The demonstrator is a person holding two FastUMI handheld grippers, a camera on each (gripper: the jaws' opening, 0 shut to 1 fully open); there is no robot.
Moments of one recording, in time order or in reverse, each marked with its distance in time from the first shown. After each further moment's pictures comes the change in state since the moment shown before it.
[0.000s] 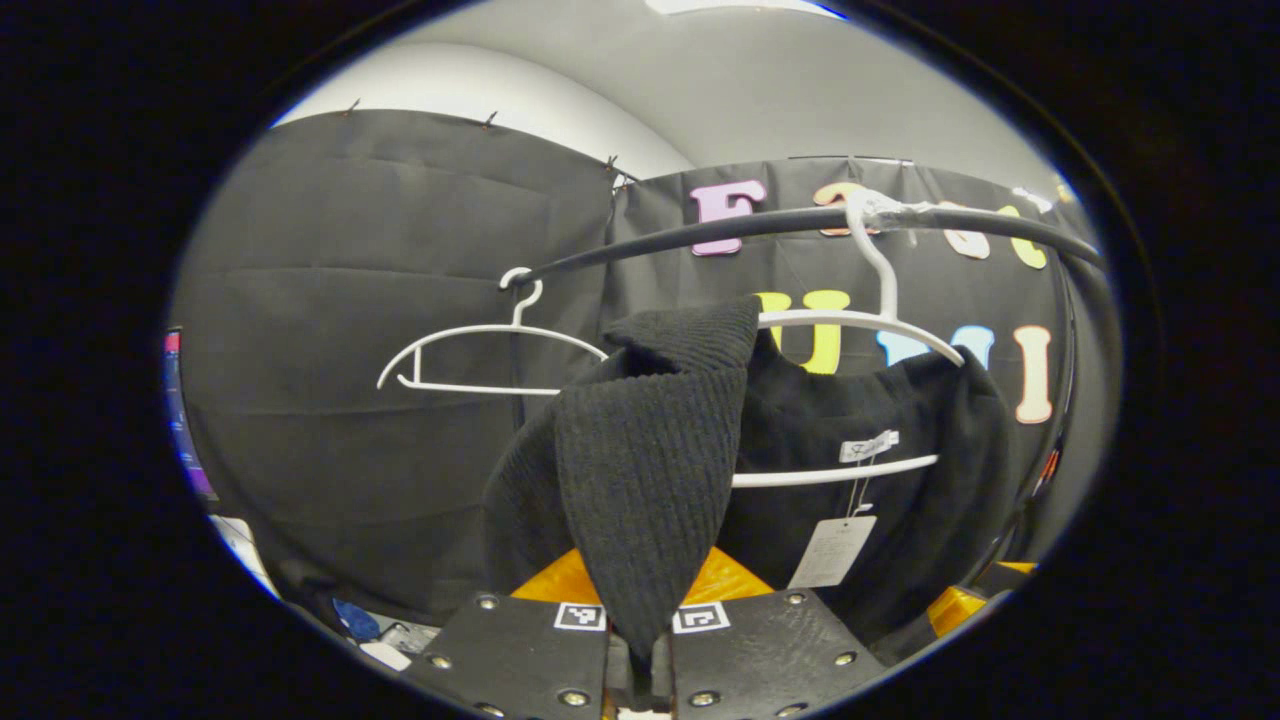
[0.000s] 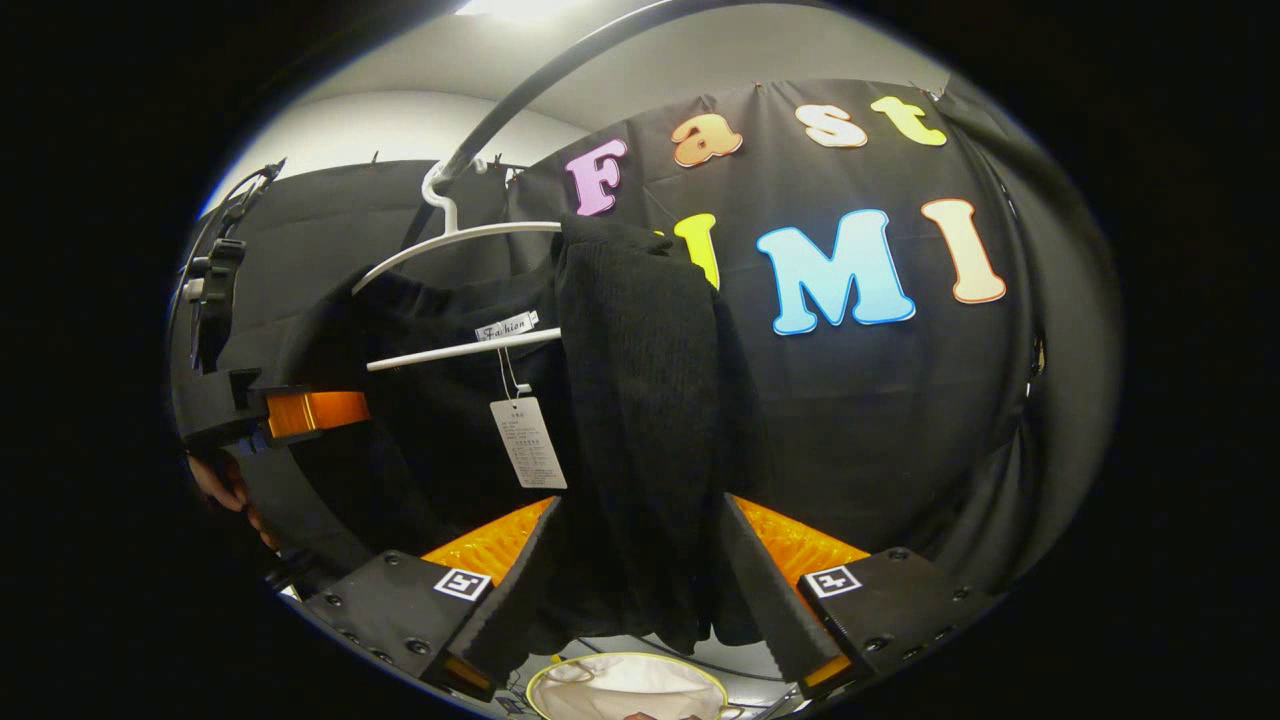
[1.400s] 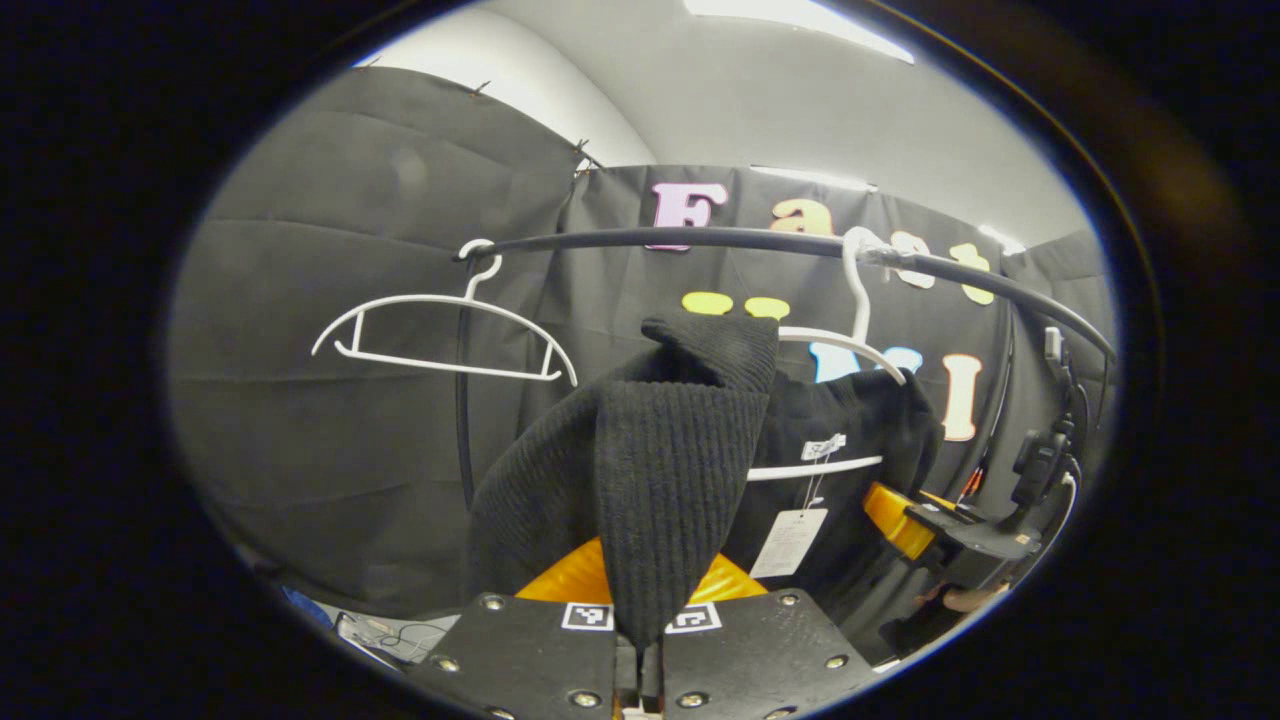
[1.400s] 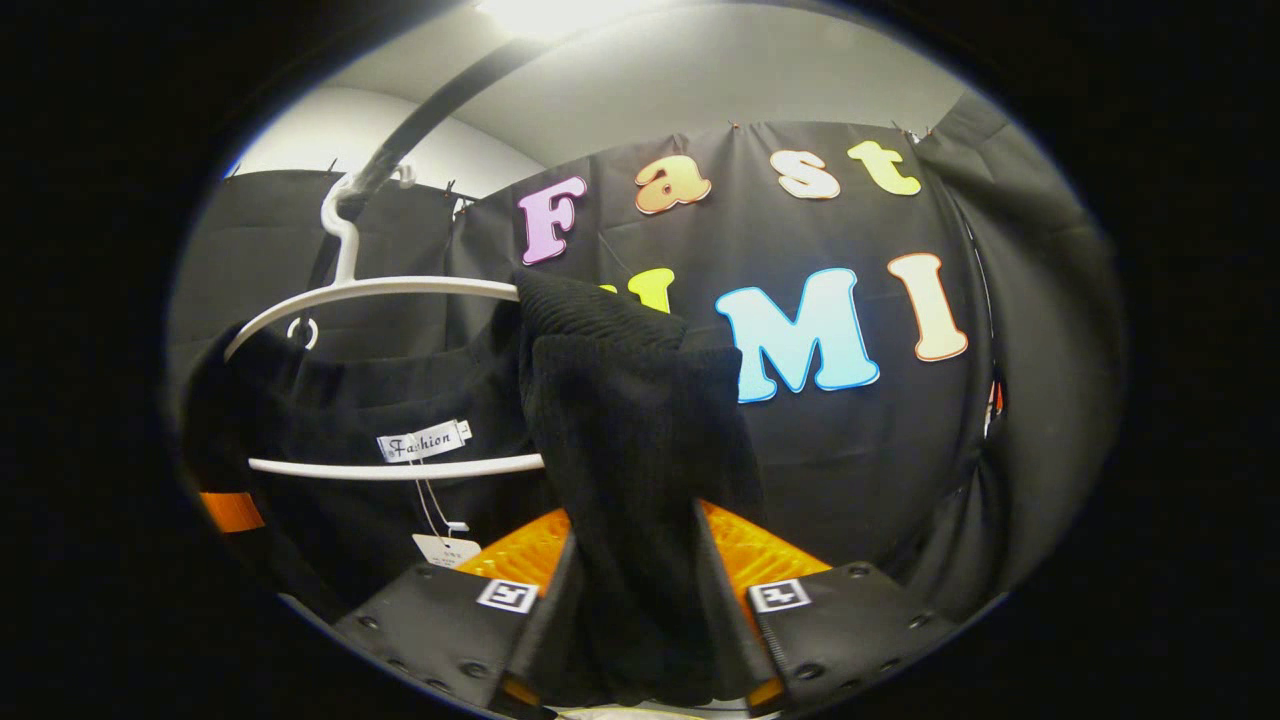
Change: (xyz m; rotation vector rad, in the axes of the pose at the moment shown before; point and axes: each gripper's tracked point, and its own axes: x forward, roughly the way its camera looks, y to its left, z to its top) left arm -0.005 0.011 0.000 -0.075 0.032 -0.223; right arm 0.081 0.003 0.069 0.008 -0.147 -0.220
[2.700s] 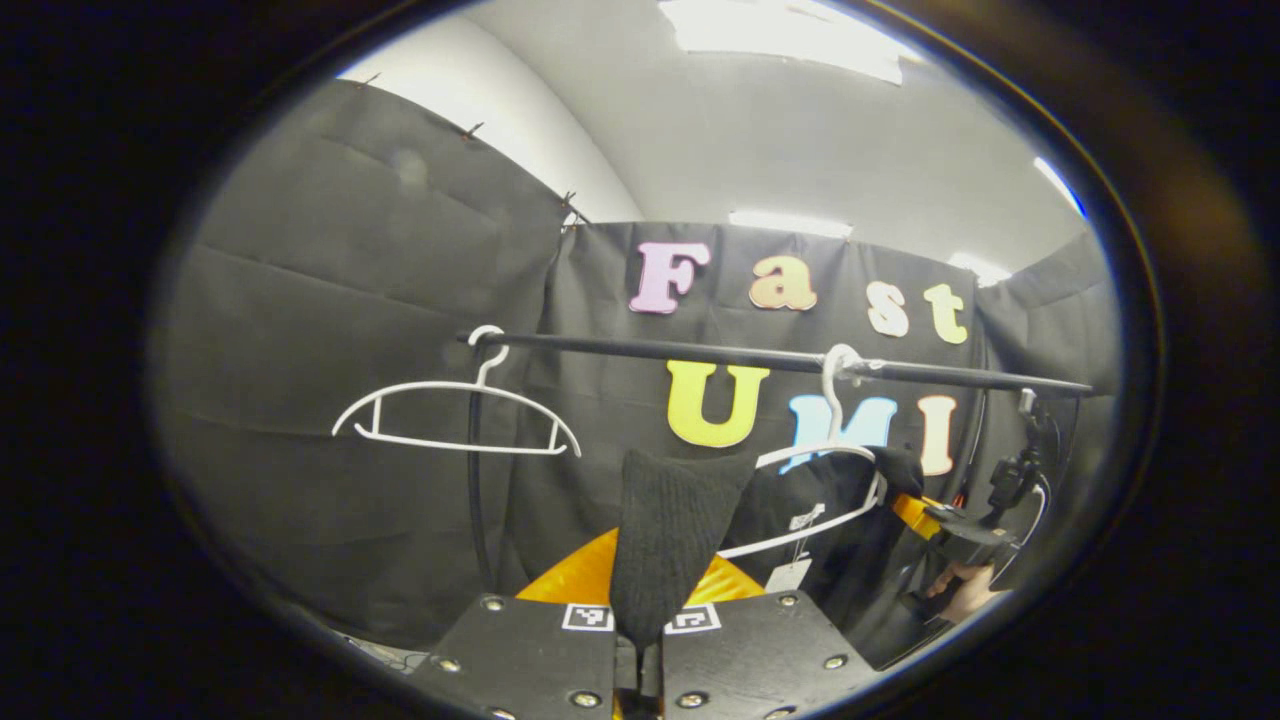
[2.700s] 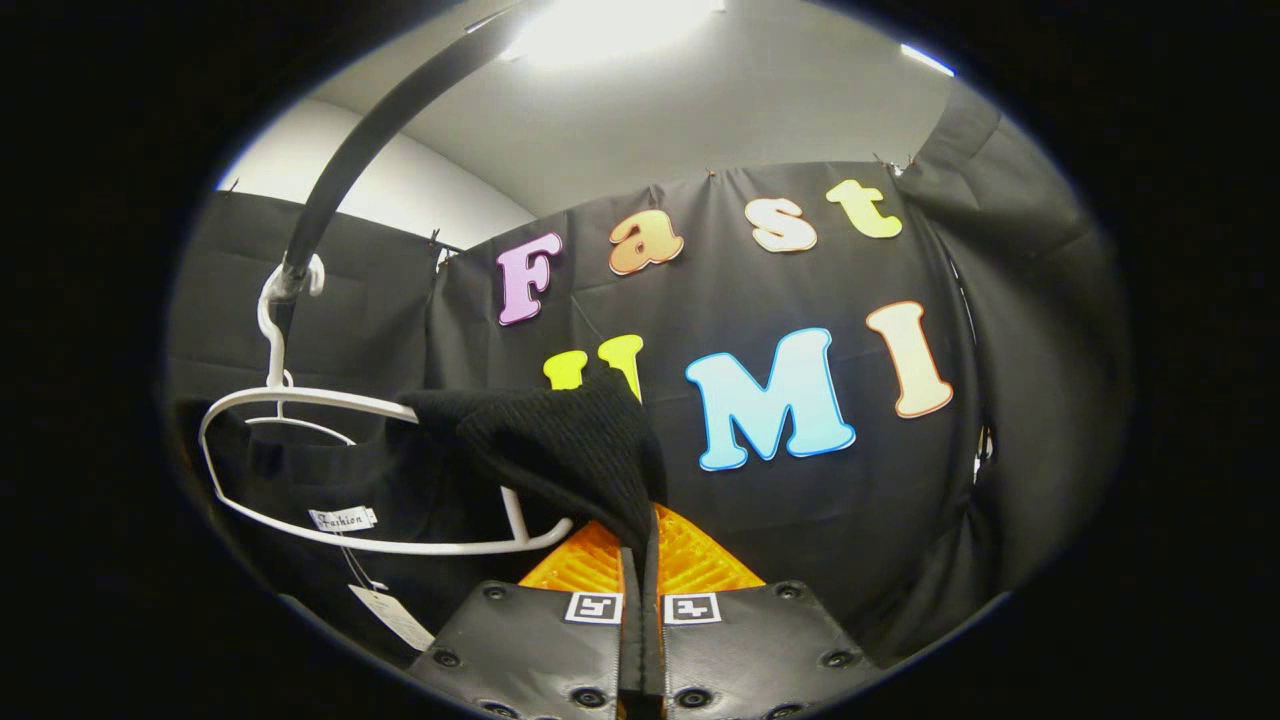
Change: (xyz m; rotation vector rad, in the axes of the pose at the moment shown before) left arm -0.035 0.031 0.082 0.015 -0.165 -0.047; right arm 0.016 -0.069 0.075 -0.031 -0.196 -0.042
